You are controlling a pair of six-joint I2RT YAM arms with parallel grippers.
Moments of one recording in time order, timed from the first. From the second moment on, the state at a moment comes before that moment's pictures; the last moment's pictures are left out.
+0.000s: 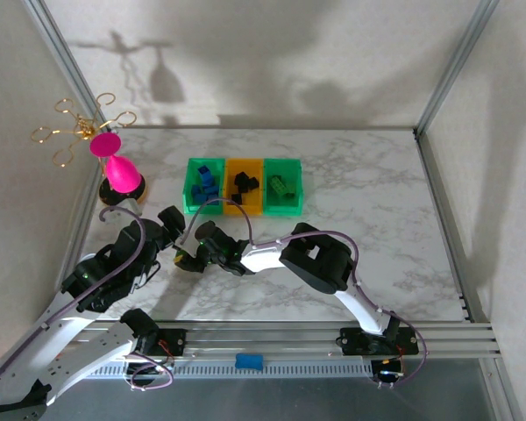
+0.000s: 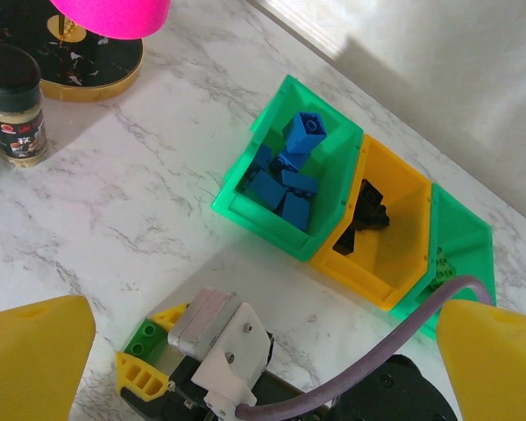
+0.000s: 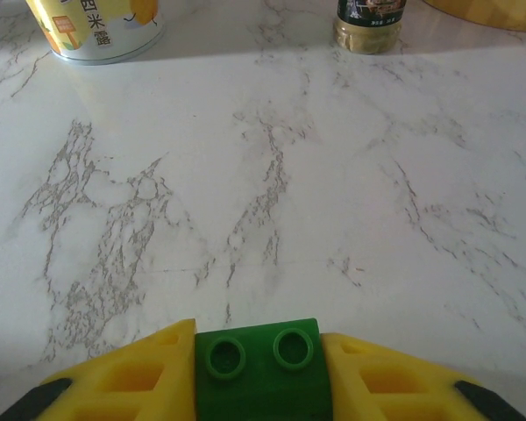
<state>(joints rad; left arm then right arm) -0.65 0.65 0.86 -0.85 -0.61 -1.01 1.14 2.28 1.38 0.40 -0.21 -0.10</state>
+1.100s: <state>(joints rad) -0.65 0.87 0.87 -0.56 -0.42 -0.87 0.62 1.61 1.02 0.18 0.03 0.21</state>
